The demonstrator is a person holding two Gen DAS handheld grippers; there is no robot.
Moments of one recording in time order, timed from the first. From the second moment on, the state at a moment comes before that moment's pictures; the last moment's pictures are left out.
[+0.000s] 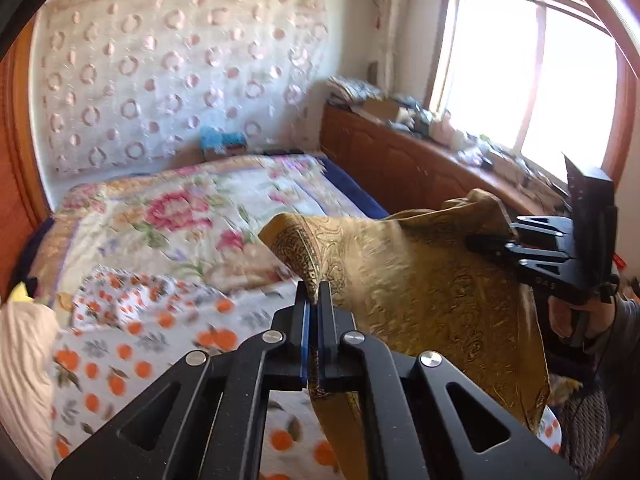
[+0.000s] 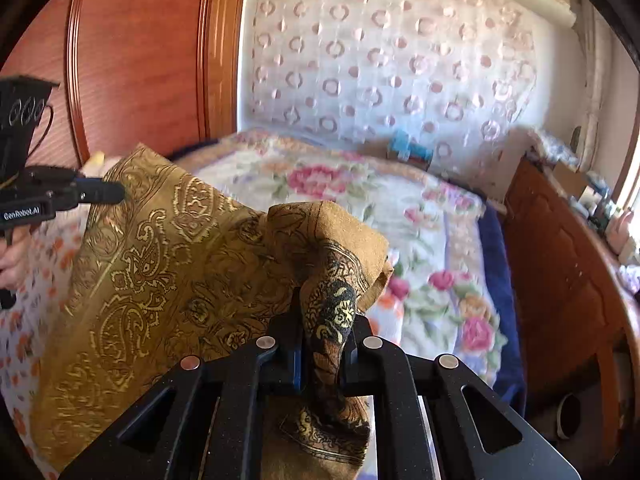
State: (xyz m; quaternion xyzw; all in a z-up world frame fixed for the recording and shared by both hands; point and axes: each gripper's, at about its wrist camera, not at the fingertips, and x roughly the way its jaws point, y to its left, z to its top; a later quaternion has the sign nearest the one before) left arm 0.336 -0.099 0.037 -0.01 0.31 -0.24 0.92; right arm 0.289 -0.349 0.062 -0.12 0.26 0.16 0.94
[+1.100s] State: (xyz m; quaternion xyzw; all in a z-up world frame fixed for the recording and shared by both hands) left arm 0.127 -0.084 -0.010 0.06 0.33 -0.30 0.89; right arm 0.051 -0.392 -0.009 -0.06 0.31 0.16 0.93
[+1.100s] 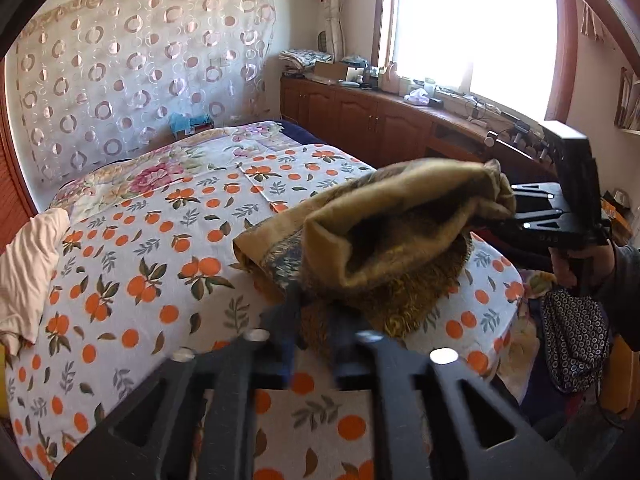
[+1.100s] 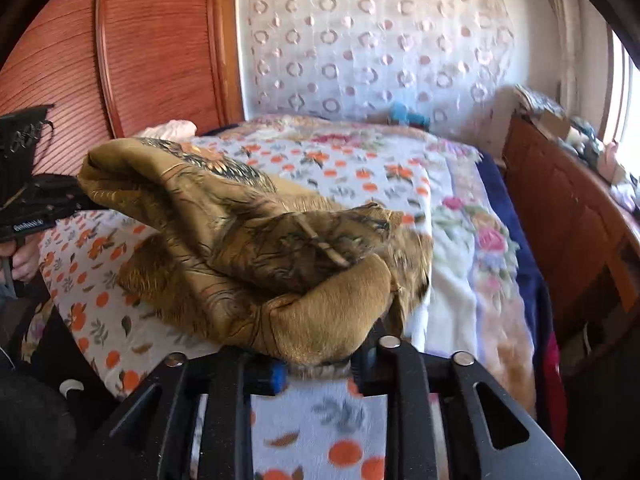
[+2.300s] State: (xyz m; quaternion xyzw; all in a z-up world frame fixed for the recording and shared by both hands) left arm 0.160 -0.112 -0.048 0.06 0.38 -0.25 0.89; right arm 0.065 -0.336 0.010 -0.11 0.34 0.13 0.93
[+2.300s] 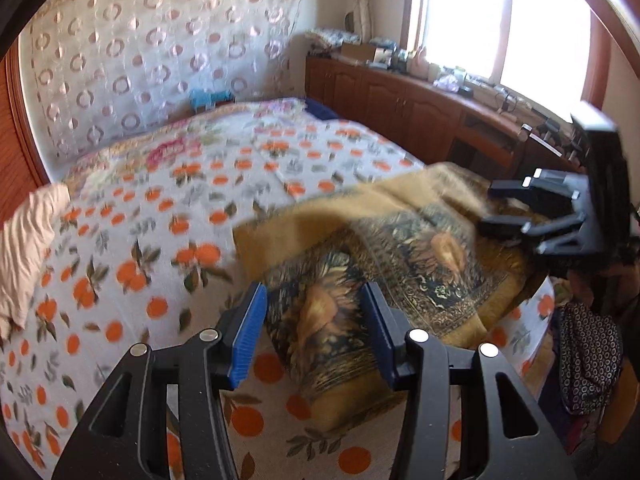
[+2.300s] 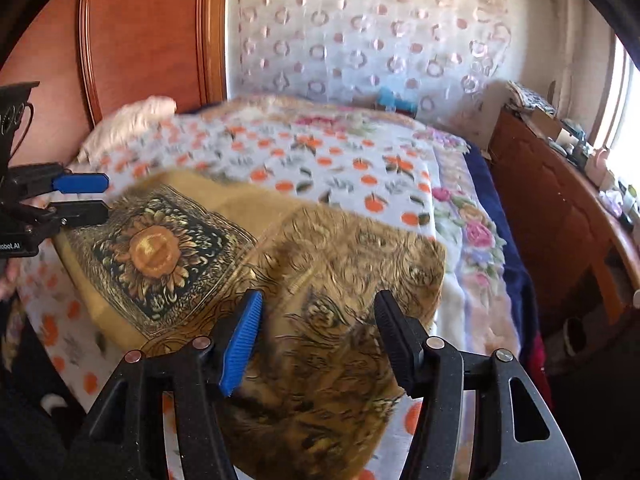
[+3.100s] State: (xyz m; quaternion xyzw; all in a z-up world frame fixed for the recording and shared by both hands) left arm 0.162 -0.098 -0.081 0.00 0.43 -0.25 0.87; right arm 0.264 -0.269 0.015 -0.18 0.49 0.37 0.76
